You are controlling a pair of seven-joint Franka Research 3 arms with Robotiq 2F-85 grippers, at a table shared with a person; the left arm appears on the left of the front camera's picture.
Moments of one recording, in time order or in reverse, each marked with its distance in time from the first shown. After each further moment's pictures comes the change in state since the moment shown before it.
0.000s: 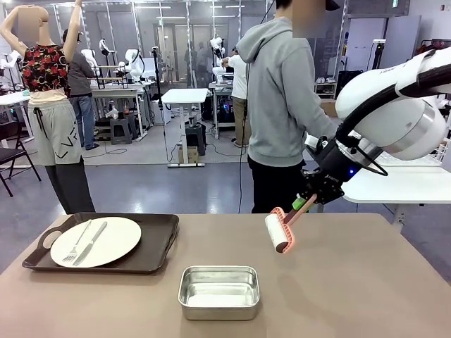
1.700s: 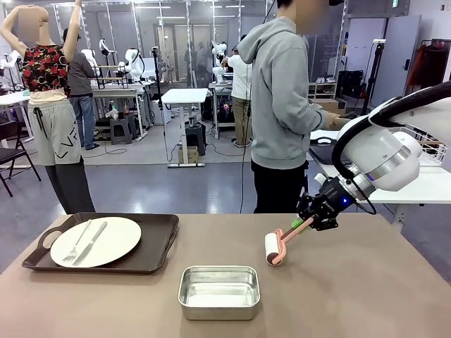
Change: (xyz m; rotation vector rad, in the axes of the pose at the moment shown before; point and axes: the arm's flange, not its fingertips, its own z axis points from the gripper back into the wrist) left arm 0.000 0.000 0.000 0.000 0.000 0.000; right arm 0.041 -0.120 -0.093 0.205 0.083 -0.362
